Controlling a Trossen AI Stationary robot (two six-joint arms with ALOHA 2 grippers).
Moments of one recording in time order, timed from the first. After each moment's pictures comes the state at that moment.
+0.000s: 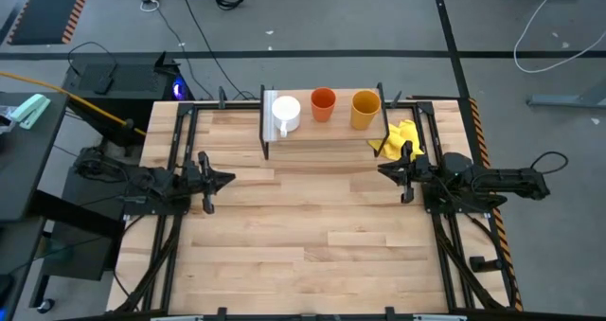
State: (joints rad) left arm -0.35 0.08 0.01 0.10 -0.60 -0.04; right arm -0.04 0.01 0.01 0.05 0.08 0.00
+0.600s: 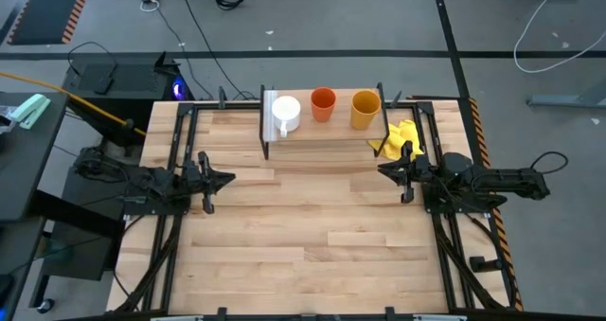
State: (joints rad) left arm -0.35 0.08 0.01 0.11 -0.60 -0.04; right arm -0.04 0.01 0.01 0.05 0.08 0.00
